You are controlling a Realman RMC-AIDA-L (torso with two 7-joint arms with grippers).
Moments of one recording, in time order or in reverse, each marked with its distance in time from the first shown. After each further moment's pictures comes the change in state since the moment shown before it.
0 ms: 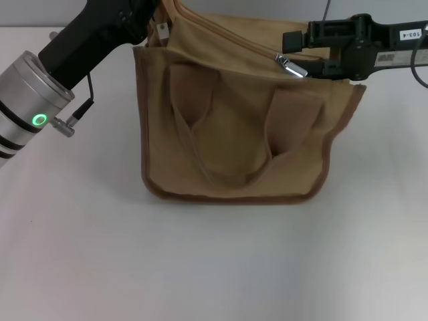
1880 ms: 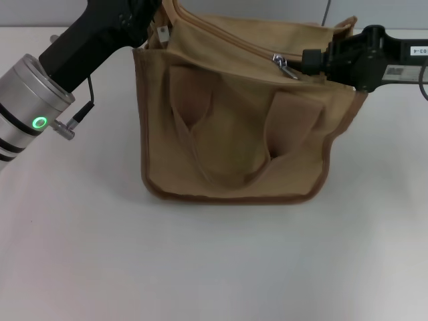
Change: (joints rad) left arm 0.001 0.000 0.000 -0.011 0.000 0.008 0.000; right arm -0.063 0.022 0.077 0.044 0.011 0.002 -0.042
